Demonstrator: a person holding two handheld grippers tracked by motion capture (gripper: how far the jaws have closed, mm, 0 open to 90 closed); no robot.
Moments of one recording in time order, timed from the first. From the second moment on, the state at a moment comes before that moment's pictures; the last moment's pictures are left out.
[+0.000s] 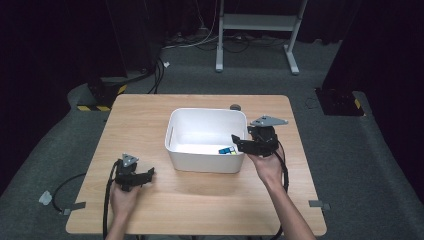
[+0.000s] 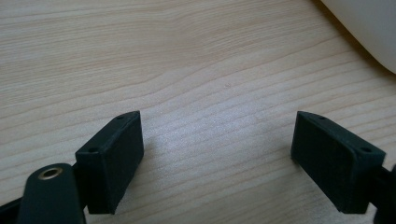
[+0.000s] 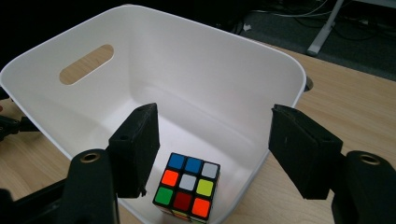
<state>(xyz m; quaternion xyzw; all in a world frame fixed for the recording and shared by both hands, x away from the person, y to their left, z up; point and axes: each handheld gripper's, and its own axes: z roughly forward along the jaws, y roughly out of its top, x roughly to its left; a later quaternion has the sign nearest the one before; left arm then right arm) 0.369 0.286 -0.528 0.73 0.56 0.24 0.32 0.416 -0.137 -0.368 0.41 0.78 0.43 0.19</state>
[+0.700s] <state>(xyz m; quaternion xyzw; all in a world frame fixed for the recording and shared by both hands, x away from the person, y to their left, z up) 0.369 0.286 -0.528 0.73 0.56 0.24 0.32 0.404 -0.168 -0.363 0.42 0.76 0.45 0.19</state>
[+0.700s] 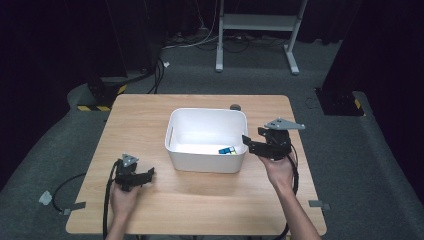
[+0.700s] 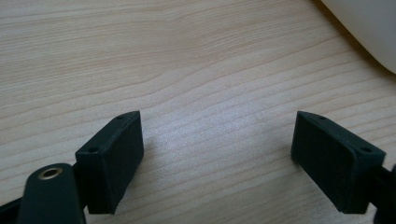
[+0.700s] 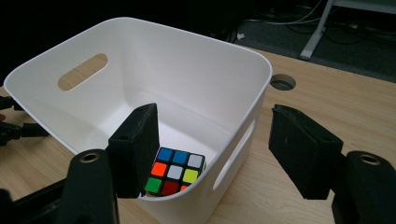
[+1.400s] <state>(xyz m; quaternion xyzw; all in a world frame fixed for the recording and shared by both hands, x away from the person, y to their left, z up) 0.369 0.286 -0.528 0.73 0.56 0.24 0.32 0.396 -0.188 -0.358 0.43 0.75 0.46 0.20</state>
